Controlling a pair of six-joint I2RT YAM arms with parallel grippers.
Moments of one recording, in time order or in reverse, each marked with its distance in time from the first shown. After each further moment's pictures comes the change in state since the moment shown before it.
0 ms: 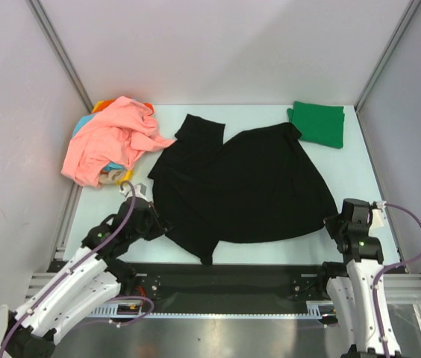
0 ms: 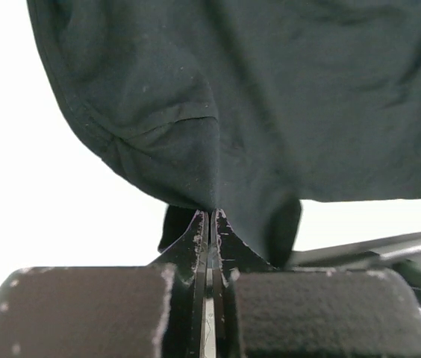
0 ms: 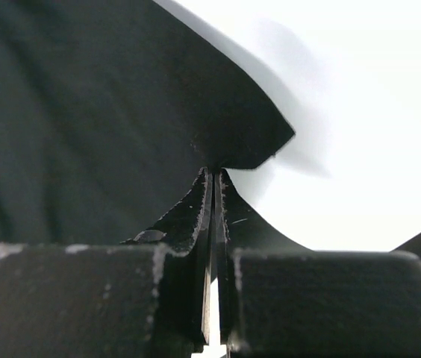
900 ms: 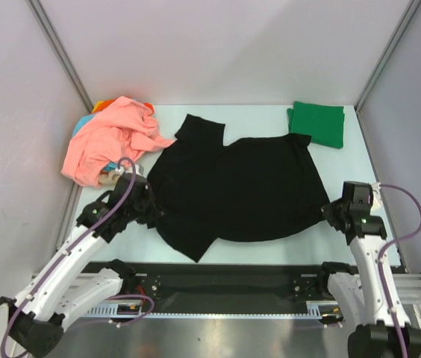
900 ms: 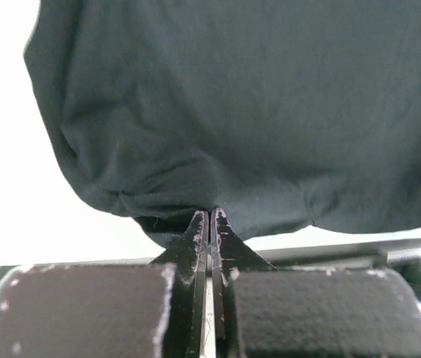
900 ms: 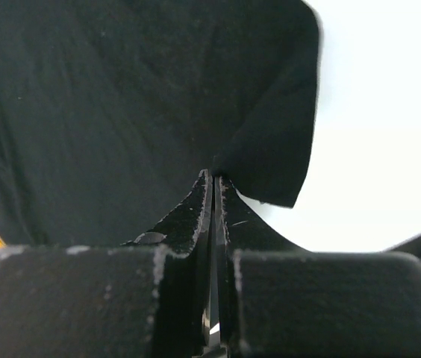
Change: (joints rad) left arm 0.041 0.153 0.334 -0.243 -0.029 0.108; right arm 0.011 0.141 0.184 -0.045 -0.085 -0.056
